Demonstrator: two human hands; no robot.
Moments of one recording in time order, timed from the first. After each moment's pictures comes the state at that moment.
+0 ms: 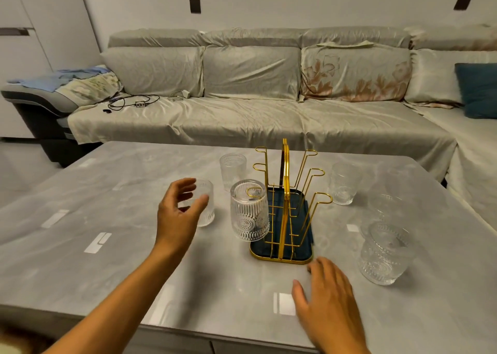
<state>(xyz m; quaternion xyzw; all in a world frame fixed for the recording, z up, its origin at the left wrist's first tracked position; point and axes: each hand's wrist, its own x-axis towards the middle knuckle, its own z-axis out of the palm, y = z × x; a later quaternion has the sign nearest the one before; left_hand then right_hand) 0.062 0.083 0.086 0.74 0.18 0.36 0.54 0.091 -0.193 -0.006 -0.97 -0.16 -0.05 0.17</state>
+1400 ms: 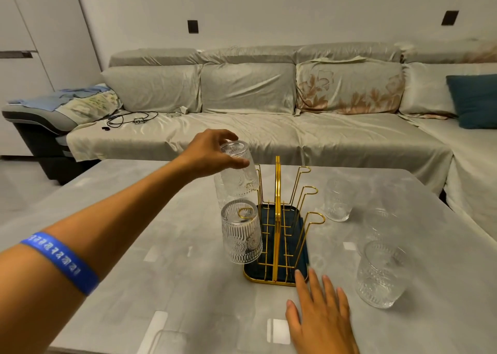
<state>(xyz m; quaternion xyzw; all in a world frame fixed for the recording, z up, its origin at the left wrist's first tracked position) 0.163 0.083 0.226 0.92 0.04 0.17 0.35 0.114 -0.181 -0.011 -0.98 -0.17 0.05 0.04</state>
